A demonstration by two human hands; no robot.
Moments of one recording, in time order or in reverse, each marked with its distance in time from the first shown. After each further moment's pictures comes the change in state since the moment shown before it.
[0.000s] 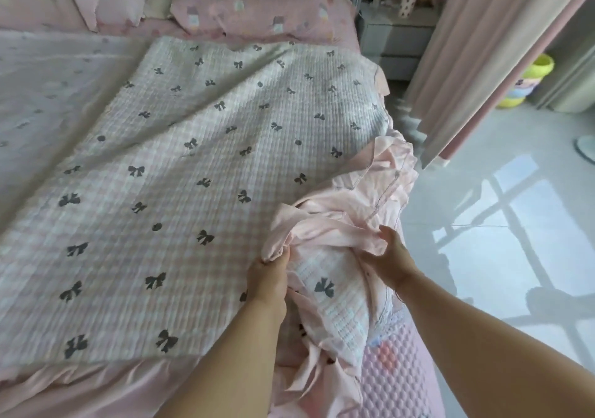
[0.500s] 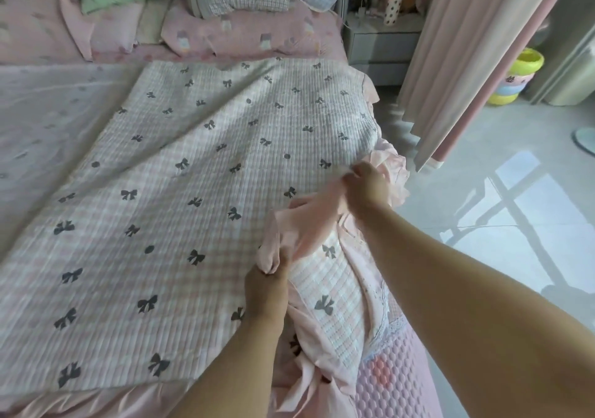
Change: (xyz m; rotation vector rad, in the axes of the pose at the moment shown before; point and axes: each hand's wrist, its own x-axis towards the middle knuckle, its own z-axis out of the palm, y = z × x) left_hand -0.019 0.009 0.020 0.264 -0.044 0.292; right_hand 0.022 -0.133 -0.037 0.175 0.273 -0.203
